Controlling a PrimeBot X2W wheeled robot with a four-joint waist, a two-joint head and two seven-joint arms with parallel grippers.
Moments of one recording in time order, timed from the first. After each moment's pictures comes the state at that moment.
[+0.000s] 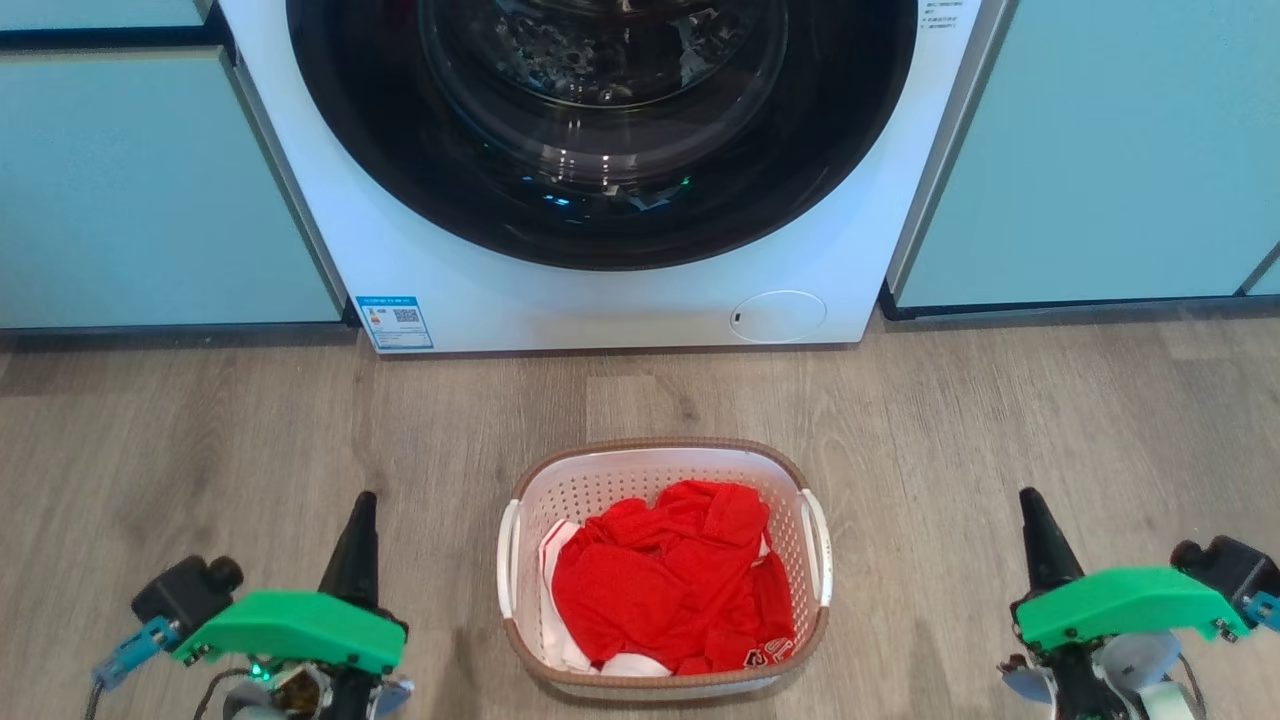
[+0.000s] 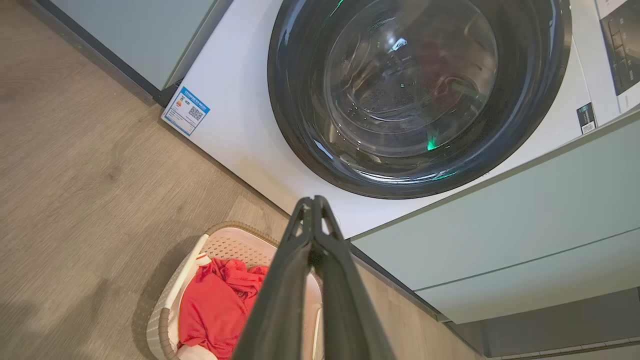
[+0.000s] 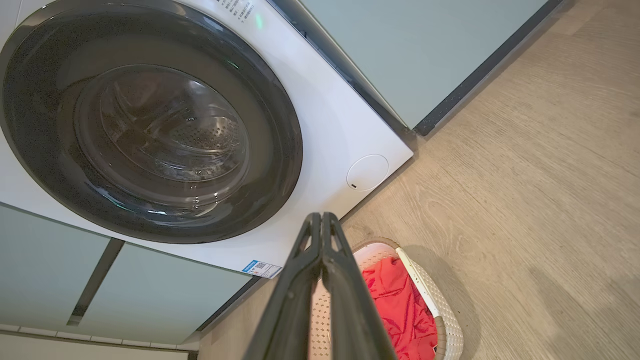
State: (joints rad) left arm 0.03 0.07 -0.14 0.20 -0.93 -0.03 -0.11; right arm 0.02 -0.05 0.02 0.22 0.97 0.13 -0.09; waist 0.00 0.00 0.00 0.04
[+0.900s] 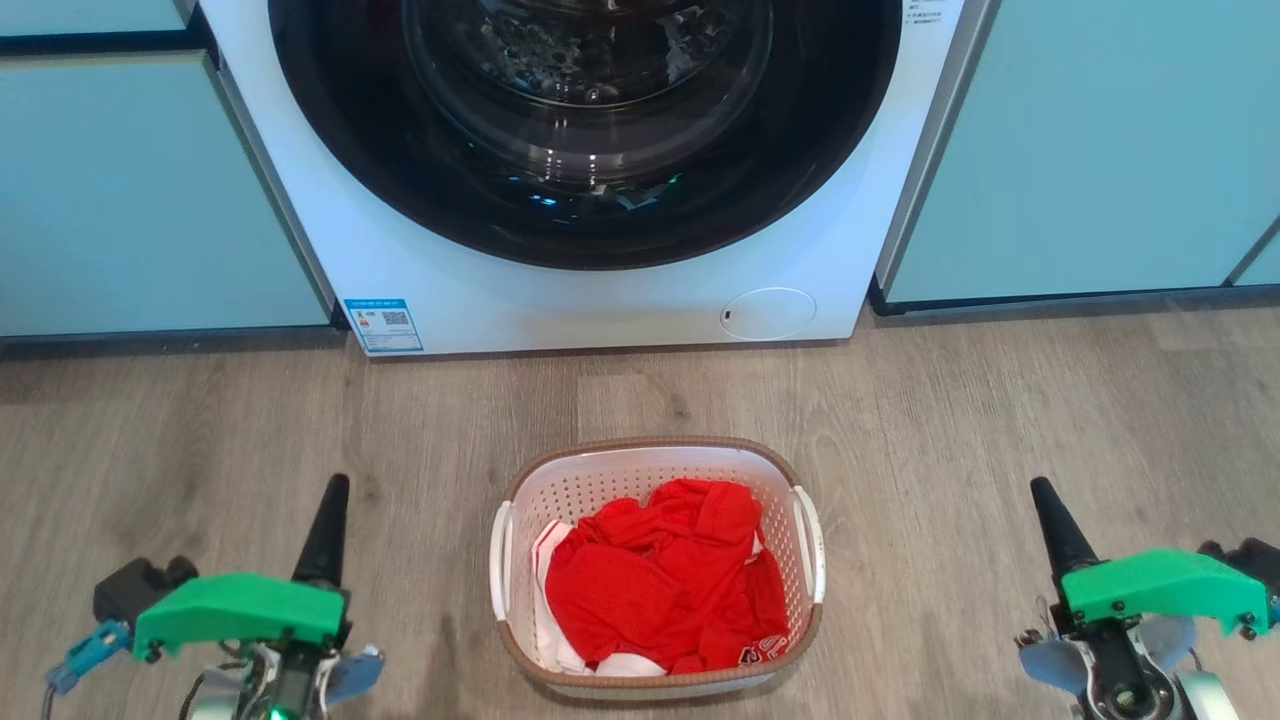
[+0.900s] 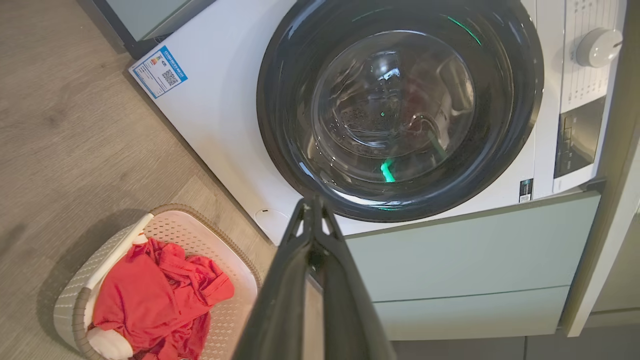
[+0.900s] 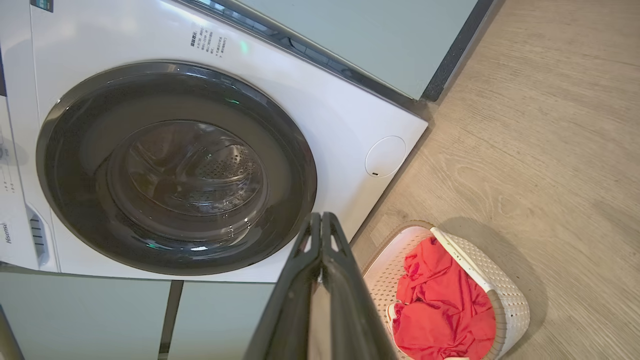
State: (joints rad) left arm 0.00 0.07 -0.07 0.23 -1.24 -0.07 -0.03; right arm -0.02 -0.06 -0.03 0.24 1.25 0.13 -0.02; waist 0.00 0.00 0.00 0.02
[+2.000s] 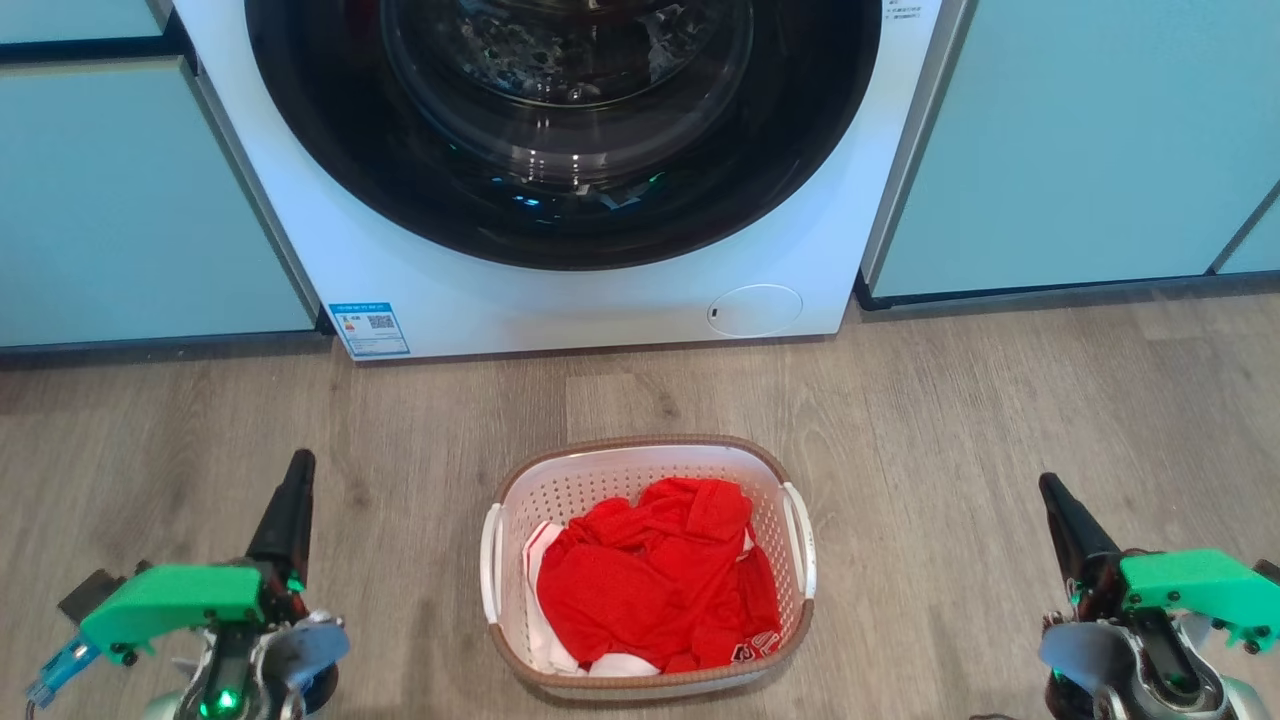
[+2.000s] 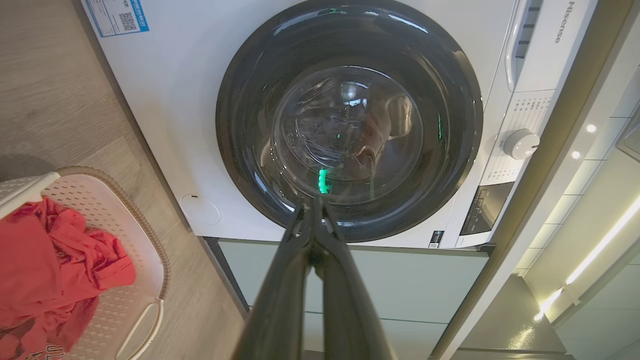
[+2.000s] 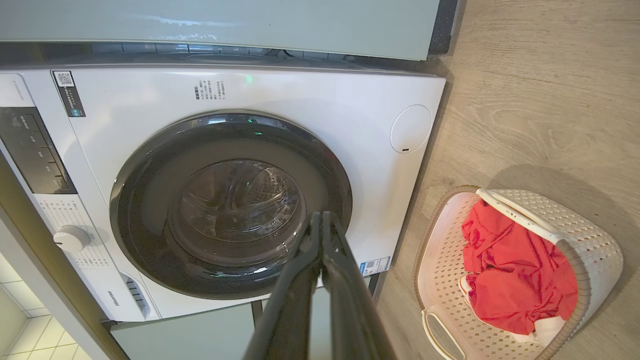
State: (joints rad) left arm -0.04 0.07 0.02 0.27 -1.59 -0.12 0.06; right arm -0.04 -0.06 -0.09 0.27 1.58 0.13 0.07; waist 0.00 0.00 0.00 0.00
